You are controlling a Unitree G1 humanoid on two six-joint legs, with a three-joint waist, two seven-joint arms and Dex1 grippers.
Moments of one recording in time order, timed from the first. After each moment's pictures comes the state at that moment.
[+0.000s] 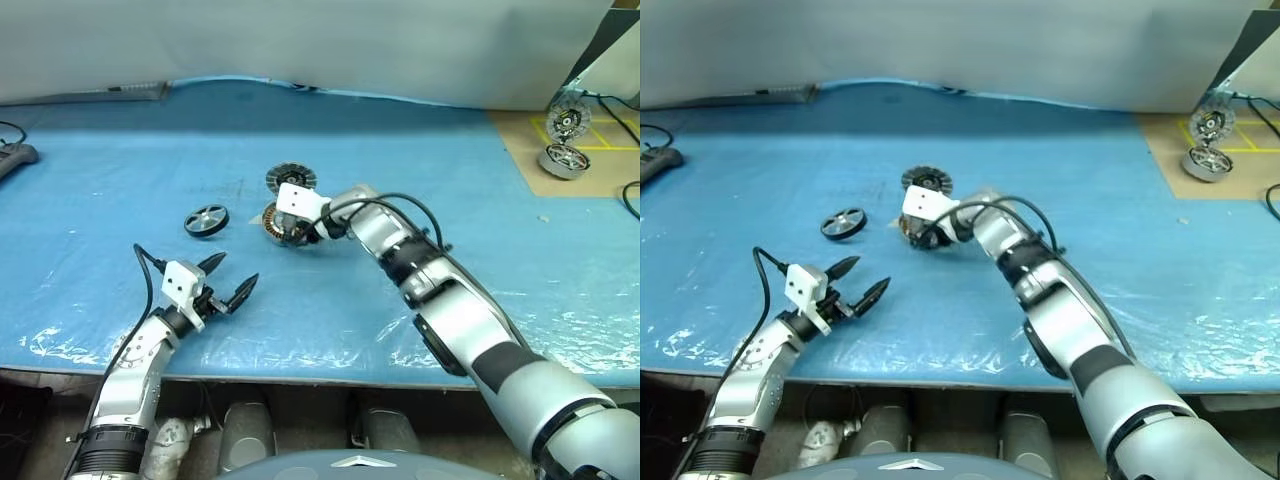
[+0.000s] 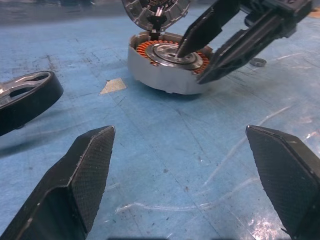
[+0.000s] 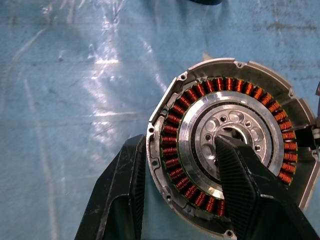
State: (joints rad) left arm 0.03 0.35 0.09 0.07 -0.31 -0.09 -0.72; right arm -0.97 -0.12 0.44 0.59 -0.28 0.43 0.99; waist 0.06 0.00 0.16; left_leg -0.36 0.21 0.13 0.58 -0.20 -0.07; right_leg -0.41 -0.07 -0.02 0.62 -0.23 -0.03
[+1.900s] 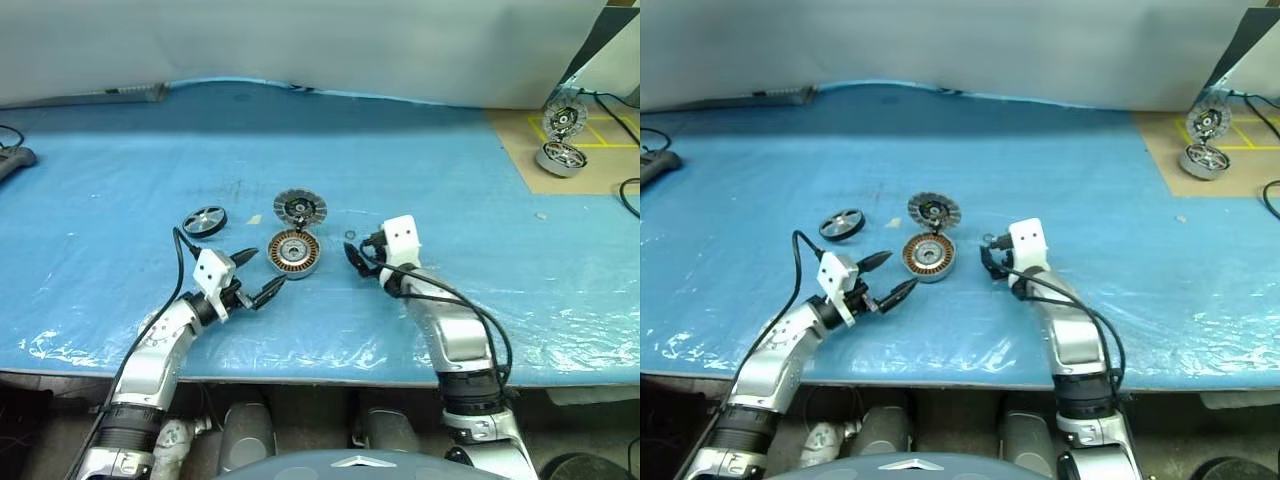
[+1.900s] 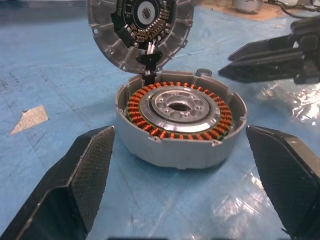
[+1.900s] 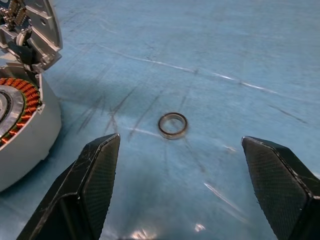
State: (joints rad) left arm -0.08 0.33 -0.01 0.06 -0.31 0.00 -0.76; right arm -0.28 -0.06 0.06 -0.09 0.01 0.59 0.26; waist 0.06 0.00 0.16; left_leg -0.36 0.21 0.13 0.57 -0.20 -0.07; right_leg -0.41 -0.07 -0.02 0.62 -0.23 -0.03
